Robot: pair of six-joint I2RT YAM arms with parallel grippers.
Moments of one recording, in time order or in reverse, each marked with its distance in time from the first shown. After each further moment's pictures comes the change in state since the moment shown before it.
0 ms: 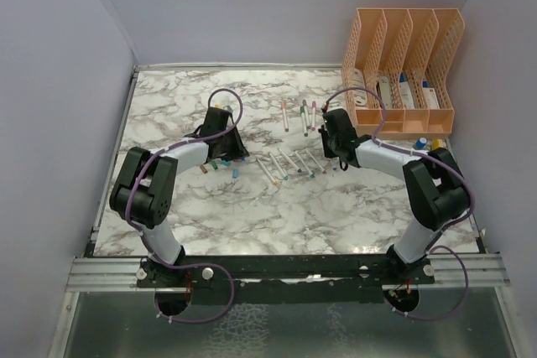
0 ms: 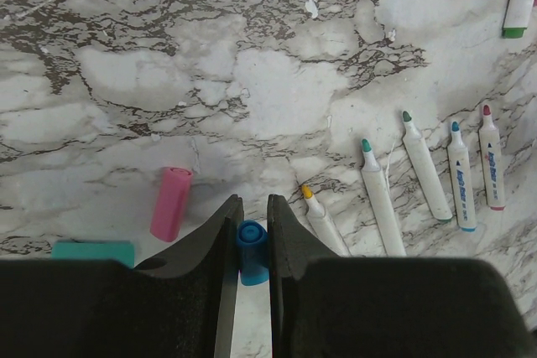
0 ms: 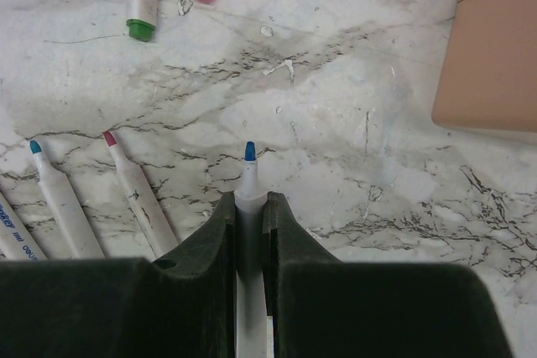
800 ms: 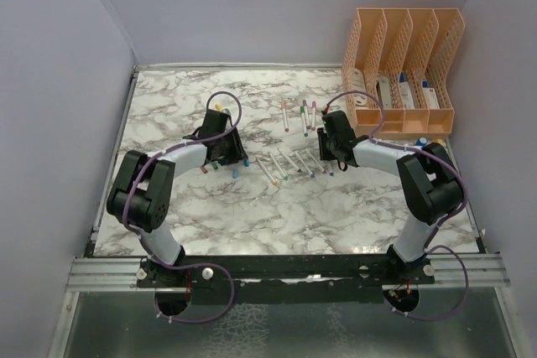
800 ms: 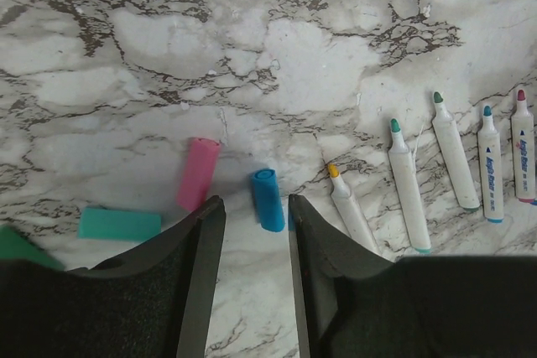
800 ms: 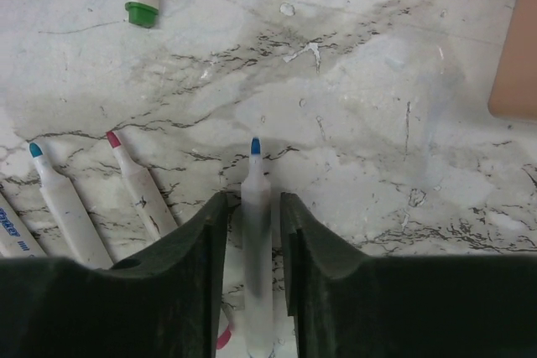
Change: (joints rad) left arm 0.000 -0.016 -0.024 -0.041 -0.027 0.028; right arm -0.012 0.061 0.000 0.018 -0.066 0.065
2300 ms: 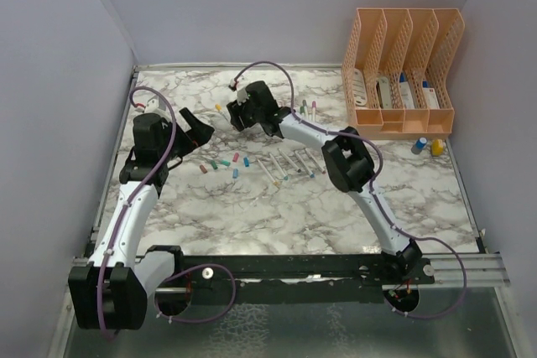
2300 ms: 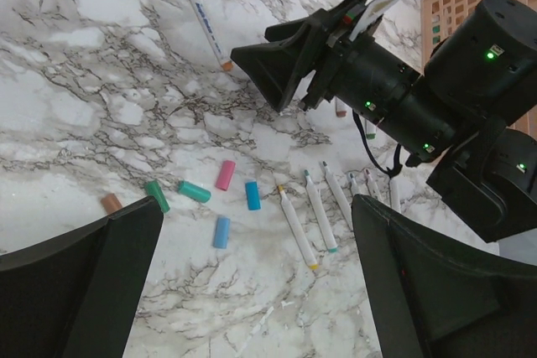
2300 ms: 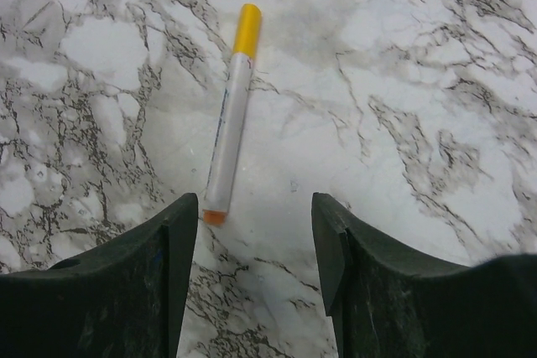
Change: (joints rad) left arm 0.309 -0.690 -0.149 -0.082 0.062 -0.023; right arm 0.253 0.741 1.099 -0.008 -0.303 -0.224
